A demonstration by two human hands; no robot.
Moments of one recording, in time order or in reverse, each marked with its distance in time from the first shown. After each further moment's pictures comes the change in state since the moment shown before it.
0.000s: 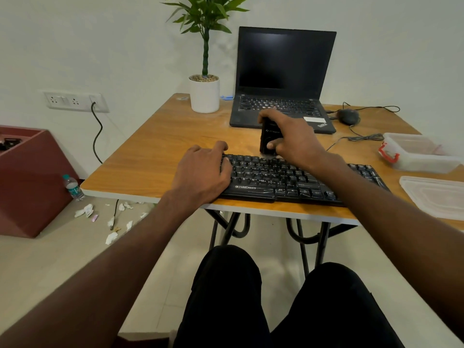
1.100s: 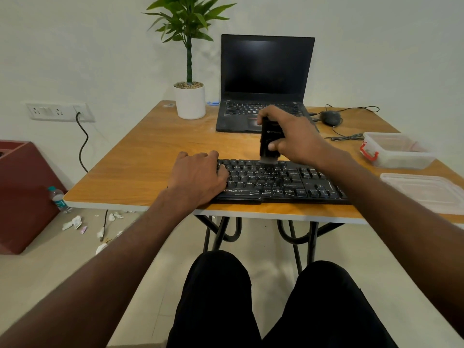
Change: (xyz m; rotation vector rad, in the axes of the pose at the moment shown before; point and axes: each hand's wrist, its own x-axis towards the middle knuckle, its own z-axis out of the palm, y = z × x) left_hand 0.016 0.019 0.002 0.238 -0.180 -0.058; right_hand -0.015 0.013 -0.033 -0.101 -0.006 0.025
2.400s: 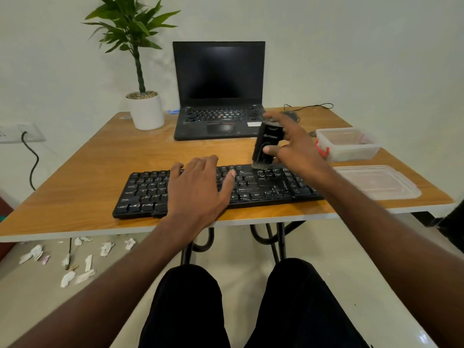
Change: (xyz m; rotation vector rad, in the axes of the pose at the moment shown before) left_hand -0.012 0.098 -0.001 -0.186 0.121 0.054; right_hand -0.055 0.074 -0.021 0.502 0.265 0.206
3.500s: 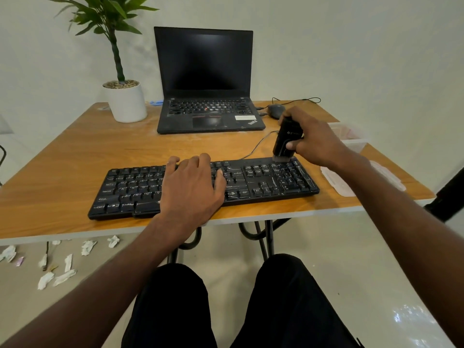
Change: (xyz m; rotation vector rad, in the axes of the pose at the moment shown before) left_hand 0.010 0.006 0.017 0.076 -0.011 0.047; right_hand 0.010 0.021 -0.055 -0.491 -0.044 0.037
